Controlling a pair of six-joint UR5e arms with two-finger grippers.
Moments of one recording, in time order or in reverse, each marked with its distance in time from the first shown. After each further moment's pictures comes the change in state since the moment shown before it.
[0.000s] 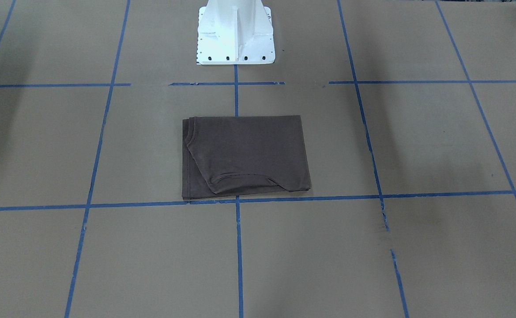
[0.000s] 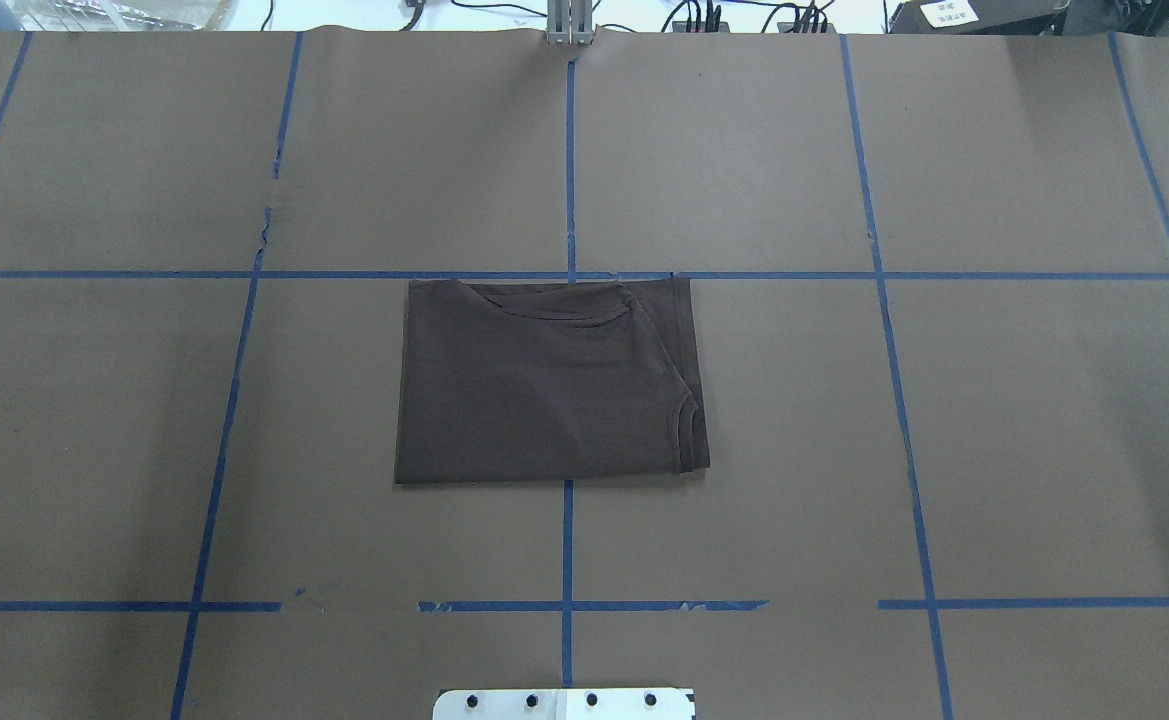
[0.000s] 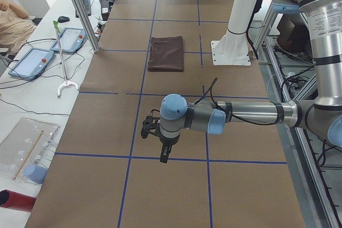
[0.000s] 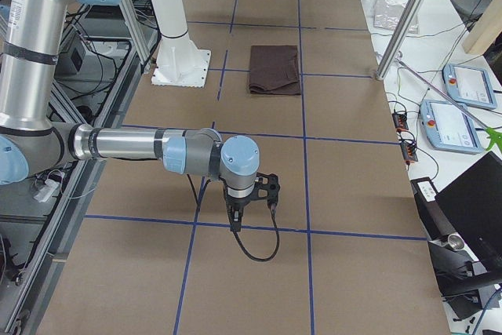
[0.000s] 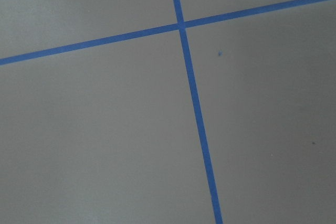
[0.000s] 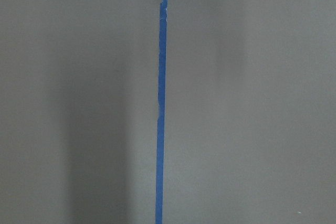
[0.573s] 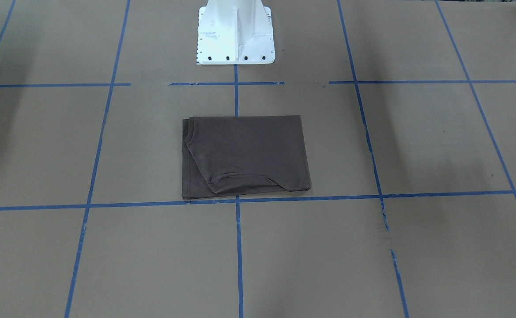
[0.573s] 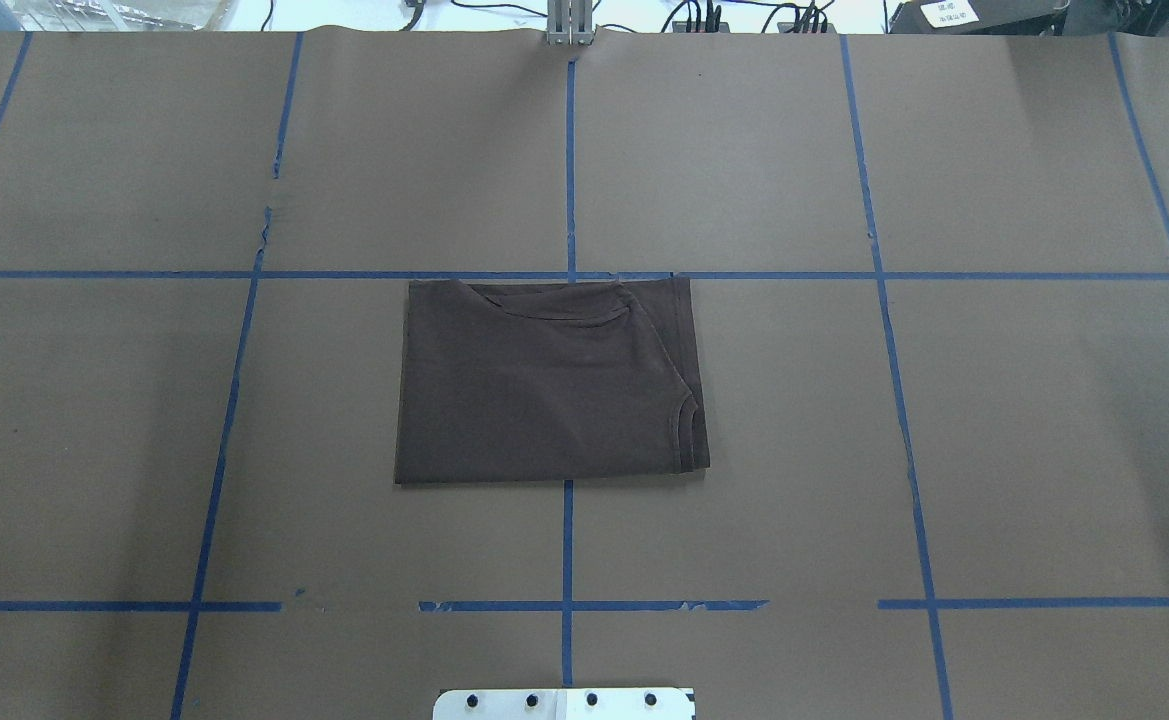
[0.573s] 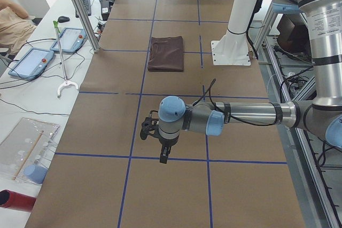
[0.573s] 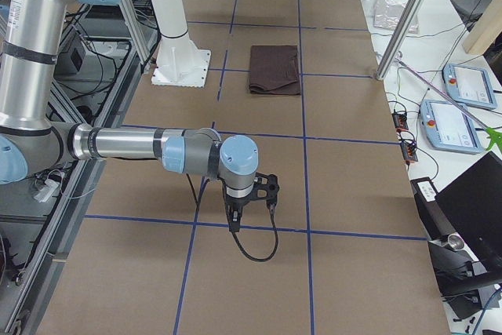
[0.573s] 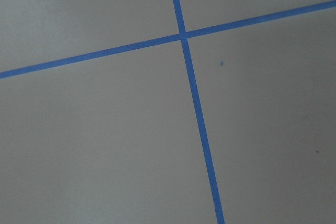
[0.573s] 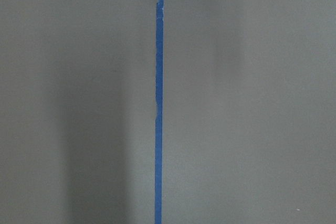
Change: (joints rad) left arm -0.002 0.008 0.032 0.010 -0.053 -0.002; right arm 0.001 -0.002 0.002 0.000 -0.003 0.009
